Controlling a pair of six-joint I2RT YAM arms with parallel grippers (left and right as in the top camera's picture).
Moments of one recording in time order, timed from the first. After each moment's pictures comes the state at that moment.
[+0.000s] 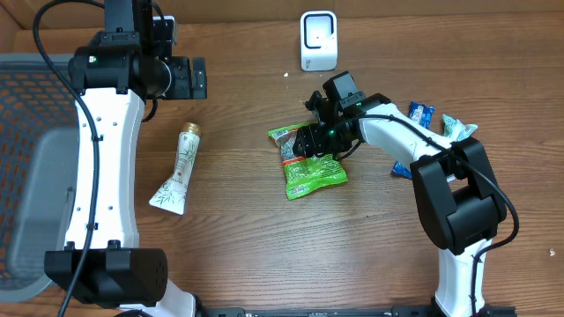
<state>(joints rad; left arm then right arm) 0.01 1.75 1.90 -1.20 0.02 -0.03 0.44 2.12 1.46 -0.60 -0.47 0.19</state>
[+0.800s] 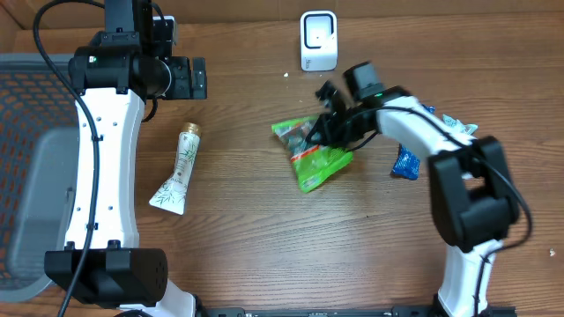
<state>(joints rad) 0.01 1.75 1.90 -1.20 0.02 -0.03 0.33 2.08 1.47 -0.59 -0.74 0.10</state>
